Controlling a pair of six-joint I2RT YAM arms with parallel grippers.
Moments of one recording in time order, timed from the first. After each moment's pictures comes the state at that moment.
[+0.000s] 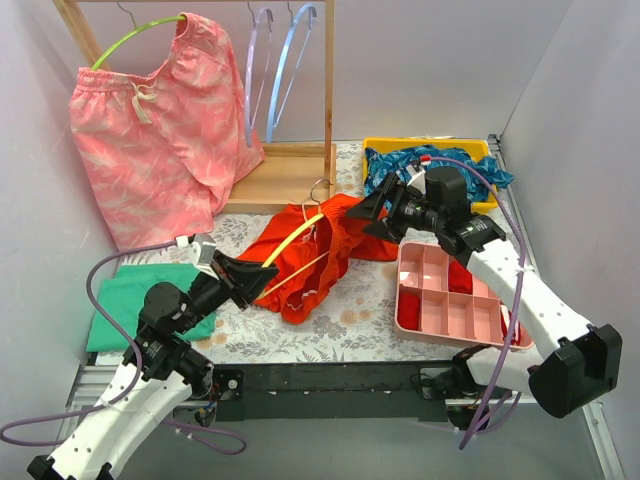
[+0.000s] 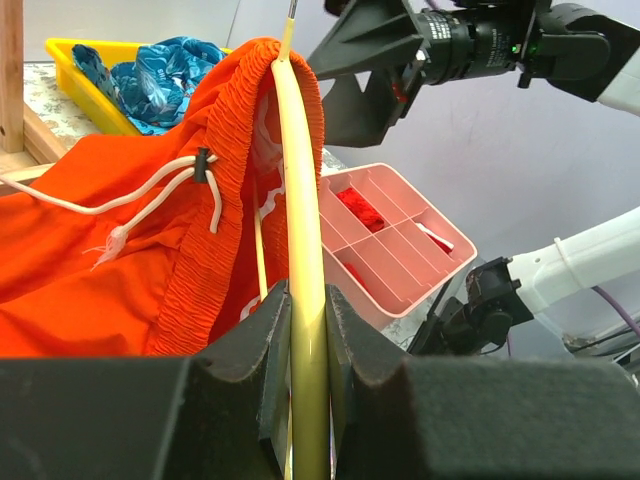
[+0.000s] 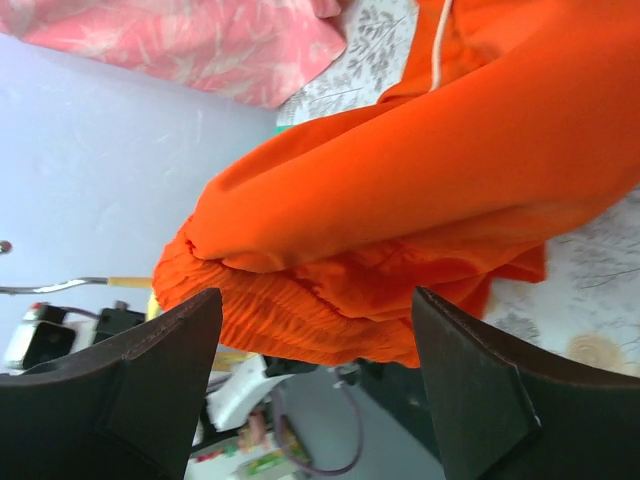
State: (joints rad) left arm -0.57 0.32 0.45 0.02 0.32 -0.52; right arm 0.47 1.18 1.07 -0.35 -0.48 1.00
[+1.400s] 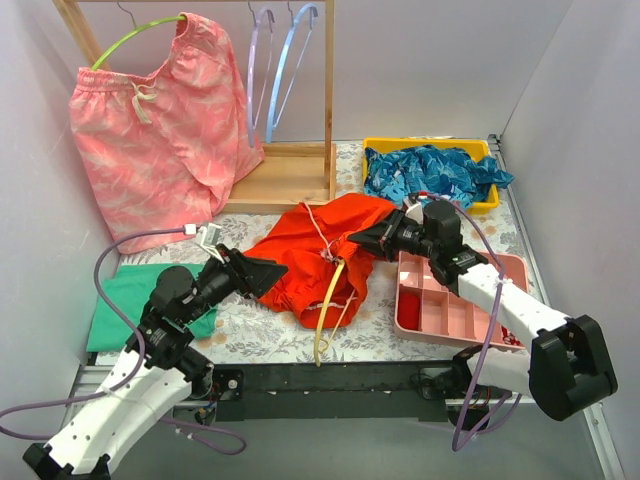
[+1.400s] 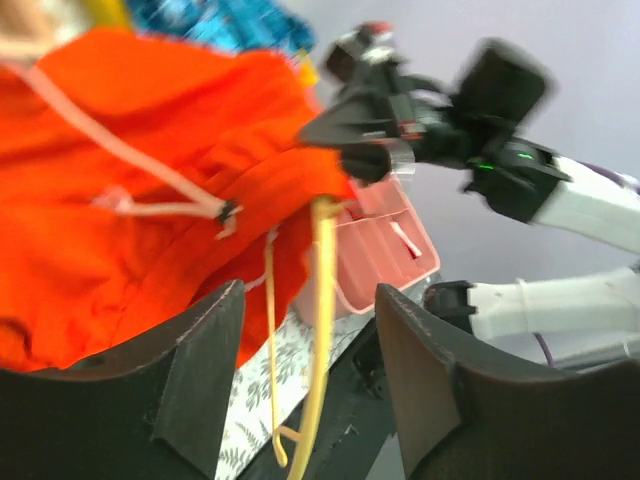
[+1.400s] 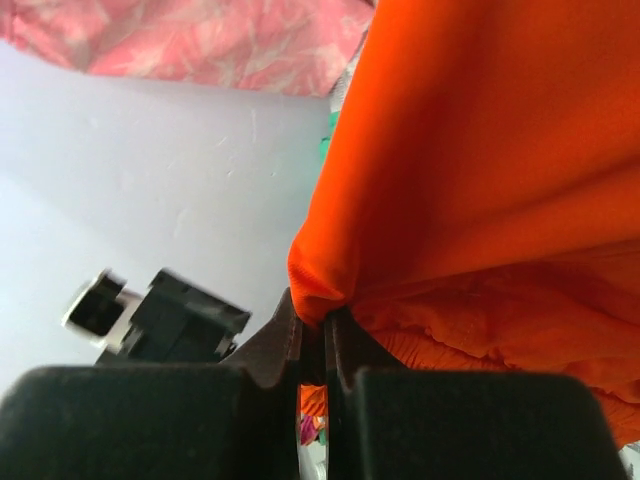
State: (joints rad) left arm -0.58 0.43 0.53 -0.07 0.28 -0.72; right arm 0.45 1.19 0.68 0.14 -0.59 1.36
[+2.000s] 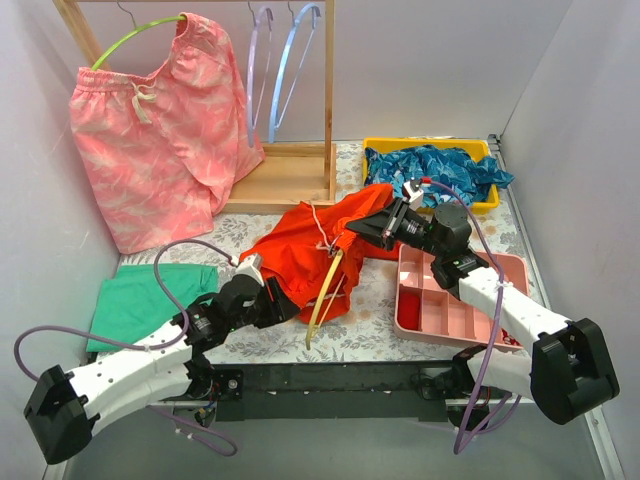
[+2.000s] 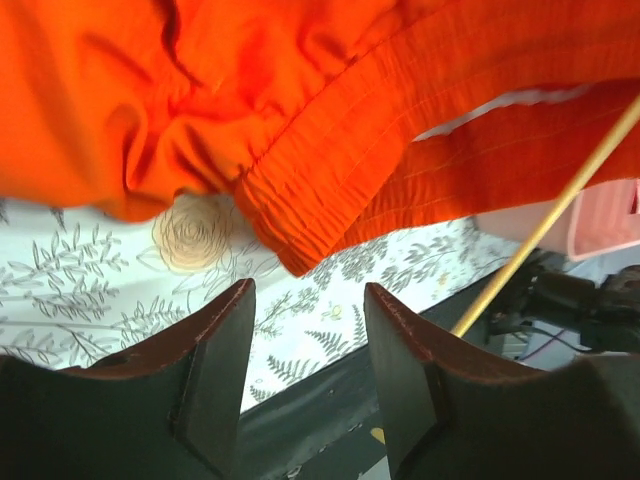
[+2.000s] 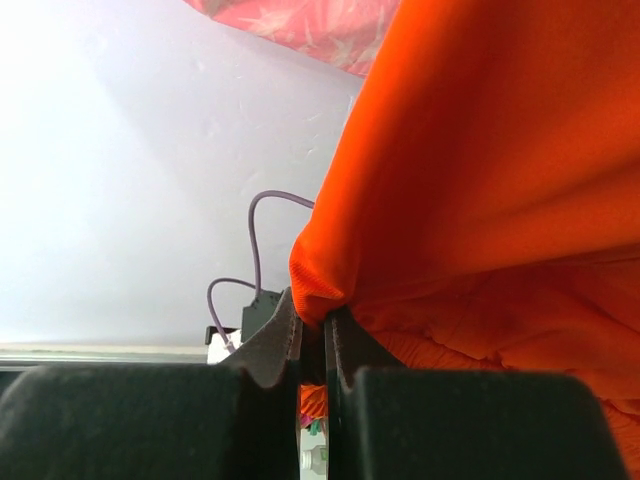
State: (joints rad) left arm -0.81 0.75 0.37 -0.25 -0.01 -0.98; right arm 0.45 1.15 0.64 0.49 -0.66 1.41
